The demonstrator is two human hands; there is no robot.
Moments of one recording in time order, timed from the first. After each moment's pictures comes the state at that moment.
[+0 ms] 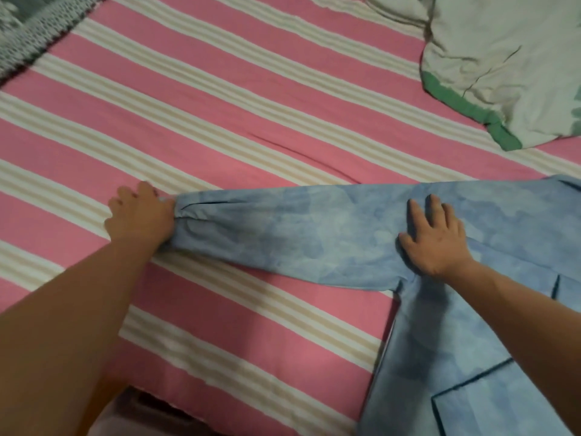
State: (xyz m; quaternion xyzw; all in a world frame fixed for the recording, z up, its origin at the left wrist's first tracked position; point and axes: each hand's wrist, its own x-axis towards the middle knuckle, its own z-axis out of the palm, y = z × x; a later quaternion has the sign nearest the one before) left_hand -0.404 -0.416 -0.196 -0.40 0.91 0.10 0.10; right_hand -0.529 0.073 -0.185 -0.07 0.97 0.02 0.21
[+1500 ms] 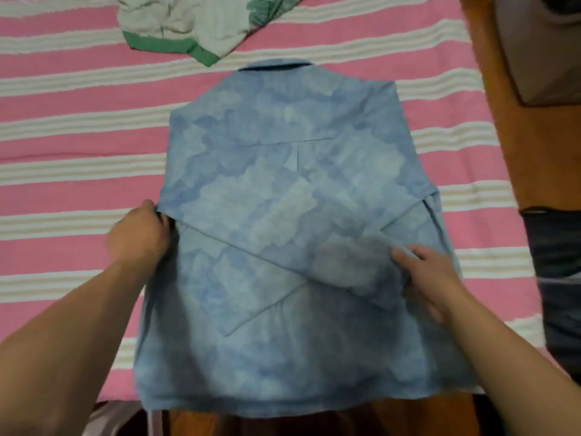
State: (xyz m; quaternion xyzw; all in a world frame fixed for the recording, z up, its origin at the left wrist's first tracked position) left_hand -0.385 0.062 -0.151 -0.14 0.98 0.02 0.11; right_hand -0.247 0.505 -0.124 0.44 0.66 -0.58 0.15
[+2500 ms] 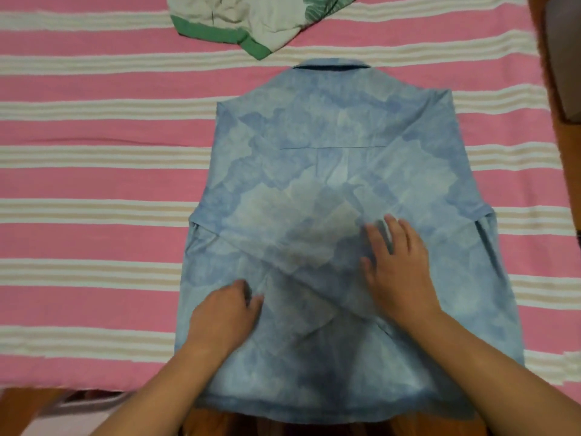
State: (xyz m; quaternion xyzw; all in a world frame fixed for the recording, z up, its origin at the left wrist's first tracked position) left_hand -0.265 0.100 -0.143 -0.05 0.95 0.14 0.29; right_hand -0.282 0.405 -0.146 -0.01 1.00 -0.08 0.02
